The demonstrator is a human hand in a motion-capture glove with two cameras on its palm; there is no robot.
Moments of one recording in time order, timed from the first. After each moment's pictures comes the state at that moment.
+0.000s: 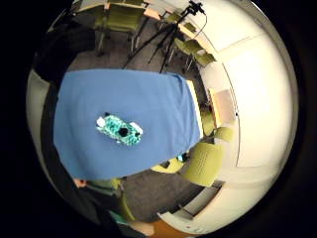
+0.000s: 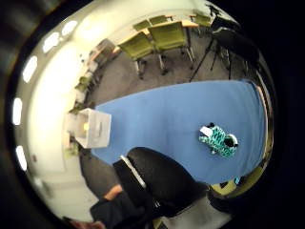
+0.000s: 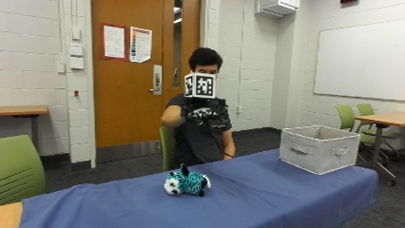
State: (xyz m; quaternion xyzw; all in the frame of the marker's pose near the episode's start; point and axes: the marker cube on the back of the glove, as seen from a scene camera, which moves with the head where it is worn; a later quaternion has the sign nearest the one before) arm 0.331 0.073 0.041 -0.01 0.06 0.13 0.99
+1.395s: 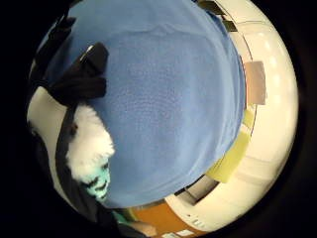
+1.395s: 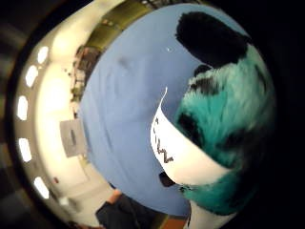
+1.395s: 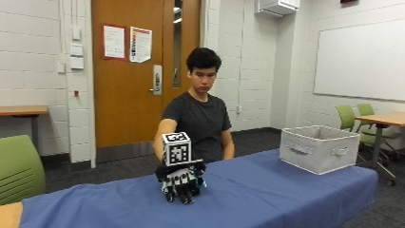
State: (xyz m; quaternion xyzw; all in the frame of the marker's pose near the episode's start) arm 0.407 0.135 0.245 -0.13 -0.02 0.20 0.97
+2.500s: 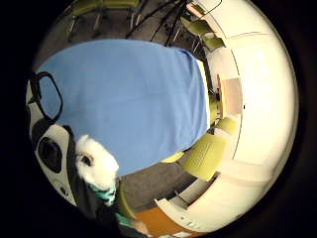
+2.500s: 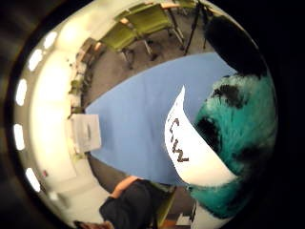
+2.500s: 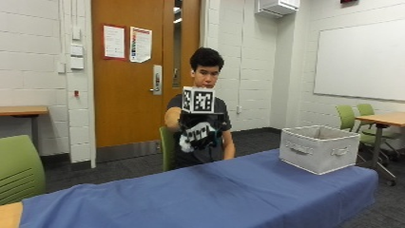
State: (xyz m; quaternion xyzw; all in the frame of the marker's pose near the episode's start) arm 0.356 0.070 0.093 -0.09 0.04 0.15 0.98
